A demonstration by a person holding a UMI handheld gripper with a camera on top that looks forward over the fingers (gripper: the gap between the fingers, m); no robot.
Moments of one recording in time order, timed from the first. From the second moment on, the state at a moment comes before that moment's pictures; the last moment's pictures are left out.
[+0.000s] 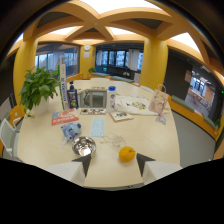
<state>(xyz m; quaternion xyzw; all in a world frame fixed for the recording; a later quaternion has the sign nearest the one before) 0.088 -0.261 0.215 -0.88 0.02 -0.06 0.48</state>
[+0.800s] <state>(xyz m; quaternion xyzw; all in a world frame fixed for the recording) -0.092 -0.194 0.188 -0.88 -0.02 -0.04 0.47</state>
